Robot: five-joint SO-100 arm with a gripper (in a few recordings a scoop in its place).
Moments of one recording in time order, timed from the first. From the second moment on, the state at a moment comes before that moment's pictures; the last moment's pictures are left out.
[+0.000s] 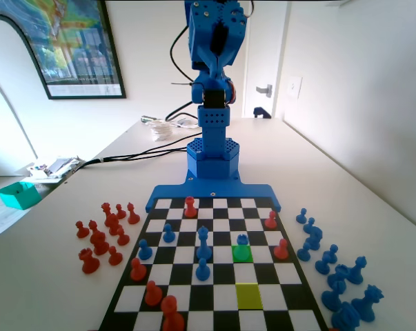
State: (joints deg) arm 0.1 168.4 123.1 94.8 -102.2
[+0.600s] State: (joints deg) arm 1.8 174.9 124.5 91.1 -101.2
